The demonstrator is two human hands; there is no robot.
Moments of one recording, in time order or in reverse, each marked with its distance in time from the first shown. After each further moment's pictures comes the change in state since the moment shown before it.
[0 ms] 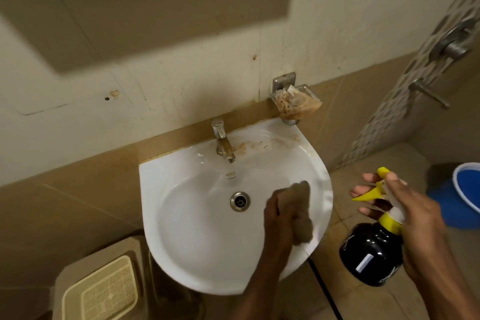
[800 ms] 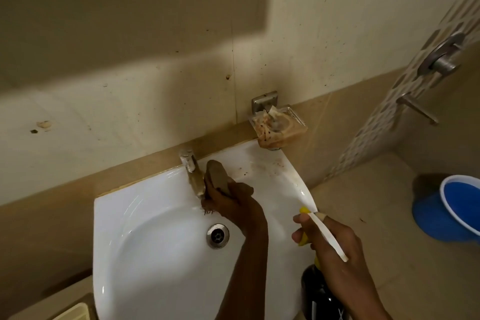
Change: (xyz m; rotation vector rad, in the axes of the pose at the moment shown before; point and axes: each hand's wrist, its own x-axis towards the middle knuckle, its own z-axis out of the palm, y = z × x) left_hand 0.157 0.006 0.015 0.006 0.885 0.369; right_hand 0.049 0.053 0.053 -0.217 -0.126 0.070
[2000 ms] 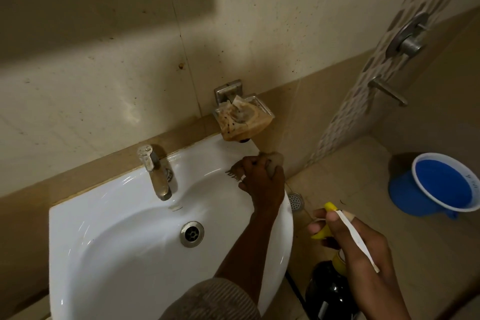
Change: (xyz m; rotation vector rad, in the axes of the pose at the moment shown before) left_hand -0.068 0.014 0.064 0.541 -0.747 0.103; right_hand -0.012 0.003 -0.067 0.022 0.175 0.041
